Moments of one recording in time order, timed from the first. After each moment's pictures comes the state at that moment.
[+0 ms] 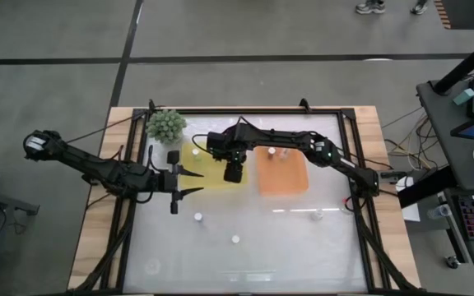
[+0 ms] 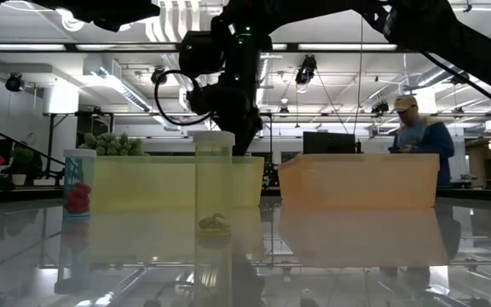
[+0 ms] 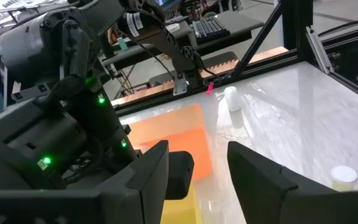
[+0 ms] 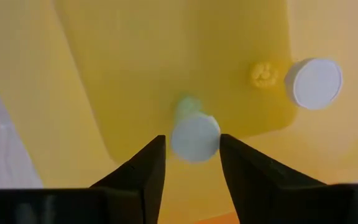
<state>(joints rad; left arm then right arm) -0.33 0.82 0.55 0.11 -0.42 0.24 -0.17 2.45 2.35 -1.32 -0.01 0.00</state>
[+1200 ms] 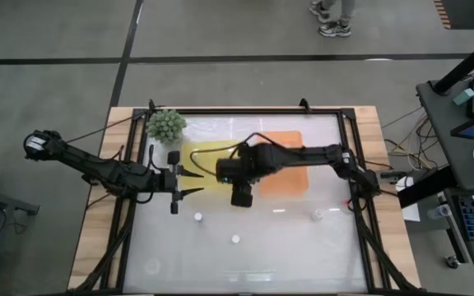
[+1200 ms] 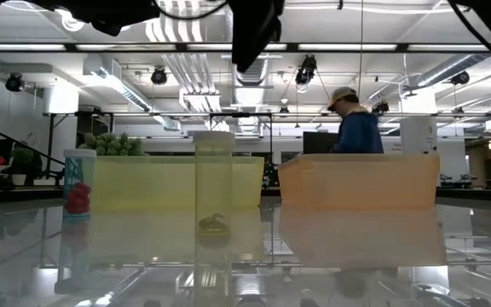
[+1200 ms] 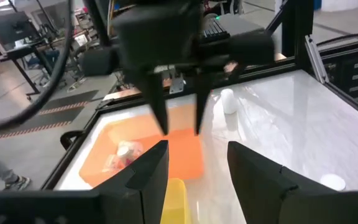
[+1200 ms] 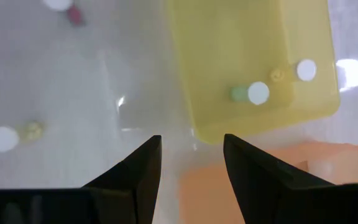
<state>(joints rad) -0.34 0.82 0.55 0.11 -0.42 0.16 0.10 2.20 2.35 -1.41 0.15 0.19</state>
